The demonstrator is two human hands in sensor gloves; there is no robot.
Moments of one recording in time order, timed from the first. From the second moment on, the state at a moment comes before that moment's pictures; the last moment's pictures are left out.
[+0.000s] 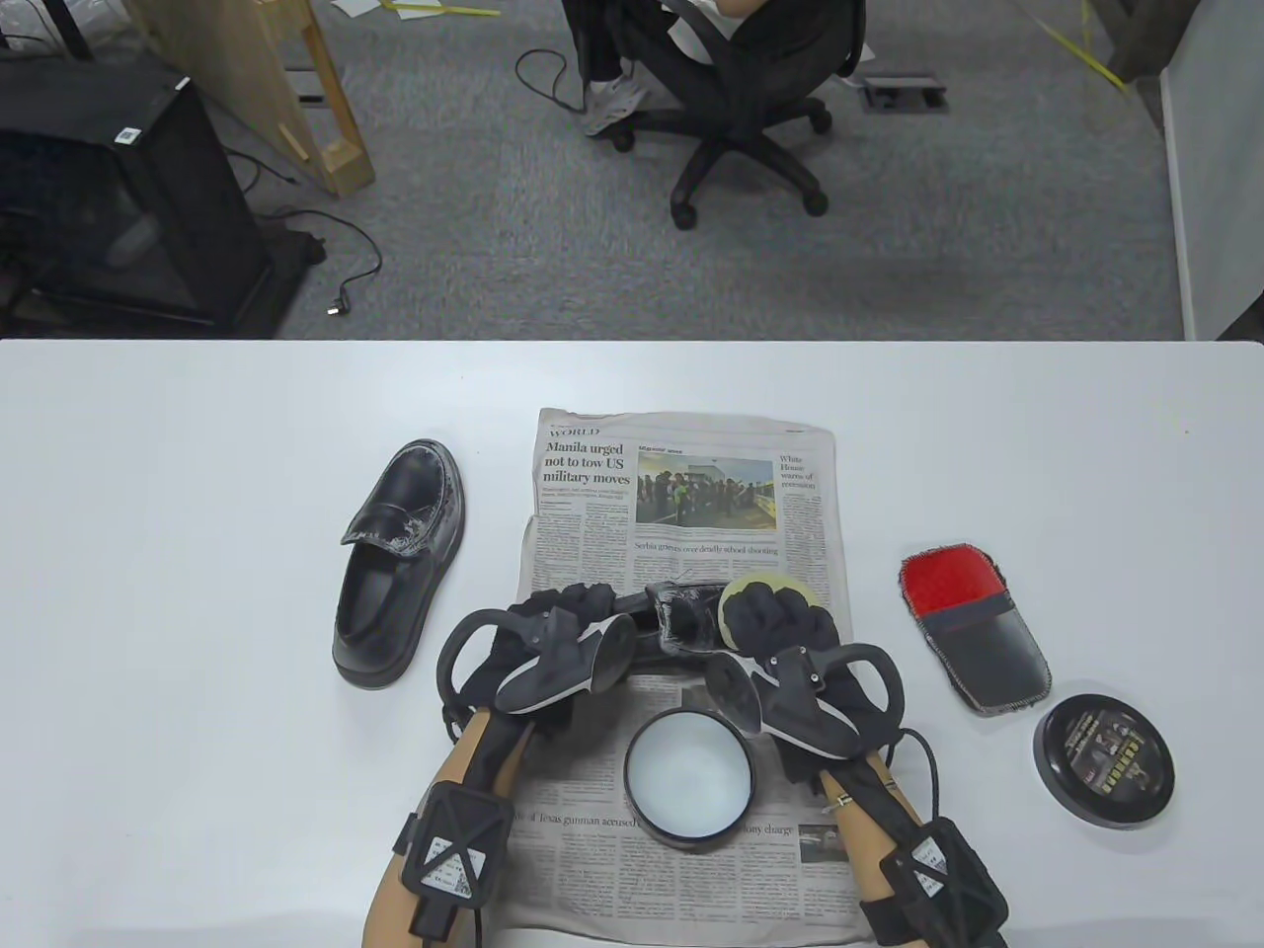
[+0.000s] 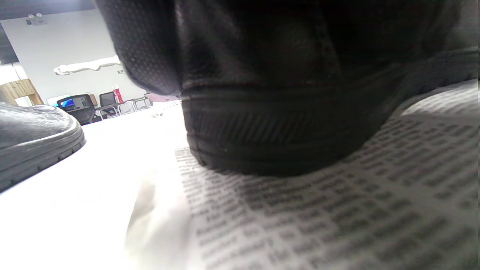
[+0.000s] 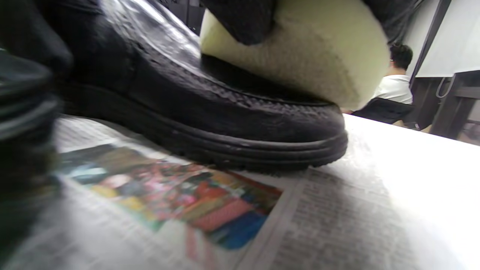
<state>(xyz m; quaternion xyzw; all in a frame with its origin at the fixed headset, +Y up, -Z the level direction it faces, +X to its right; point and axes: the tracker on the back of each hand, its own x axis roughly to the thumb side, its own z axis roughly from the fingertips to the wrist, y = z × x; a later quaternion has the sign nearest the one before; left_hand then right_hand) -0.090 -0.746 -0.301 -0.02 -0.15 -0.12 0.98 0.107 -0.724 -0.275 -0.12 0.05 -0.99 0.11</state>
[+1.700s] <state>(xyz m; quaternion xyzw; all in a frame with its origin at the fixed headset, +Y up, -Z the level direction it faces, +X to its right) -0.091 -0.747 -0.301 -0.02 -0.14 -0.11 0.98 0.135 -0.735 -0.264 -0.09 0.06 -0.98 0.18</state>
